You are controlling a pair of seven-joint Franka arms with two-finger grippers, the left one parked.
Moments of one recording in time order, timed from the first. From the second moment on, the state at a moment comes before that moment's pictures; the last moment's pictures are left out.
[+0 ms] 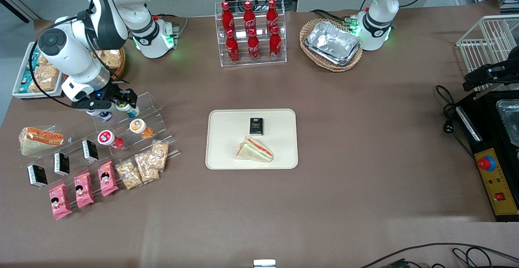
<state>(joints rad) 0.08 -0.31 -0.03 -2.56 -0.03 2.28 0.13</state>
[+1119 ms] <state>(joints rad) 0.10 -0.39 -0.01 -2.32 0.00 1.93 0.13</state>
